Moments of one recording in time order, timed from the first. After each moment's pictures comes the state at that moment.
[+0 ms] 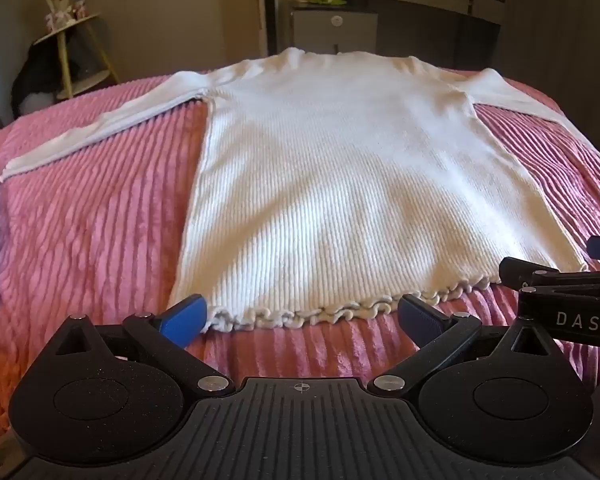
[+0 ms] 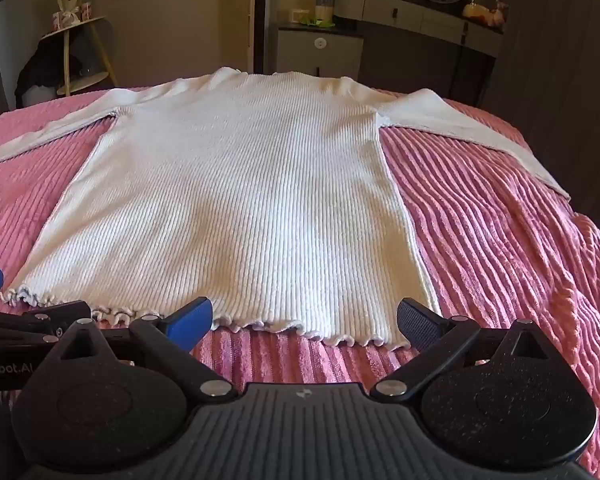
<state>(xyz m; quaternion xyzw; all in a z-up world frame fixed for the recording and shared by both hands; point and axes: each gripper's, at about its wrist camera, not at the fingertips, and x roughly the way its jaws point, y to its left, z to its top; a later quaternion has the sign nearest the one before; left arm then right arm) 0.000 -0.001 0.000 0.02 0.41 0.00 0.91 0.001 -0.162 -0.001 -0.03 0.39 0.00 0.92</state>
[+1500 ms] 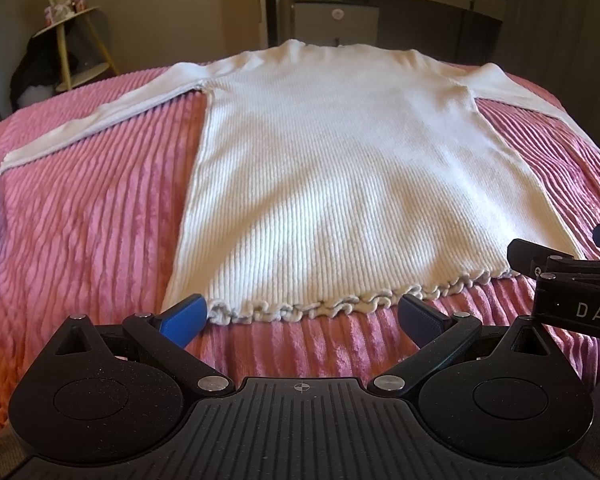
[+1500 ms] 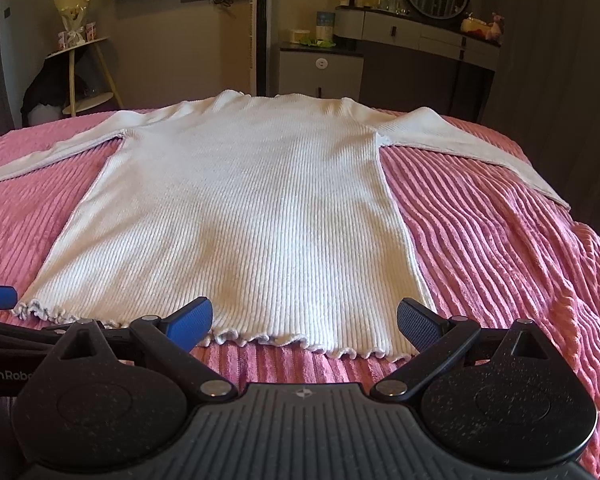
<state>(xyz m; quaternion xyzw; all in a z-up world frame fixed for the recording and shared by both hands) -0.001 0.000 -0.003 0.01 0.42 0.00 0.91 -0.006 -0.164 0.007 -0.02 0.36 0.01 0.93</state>
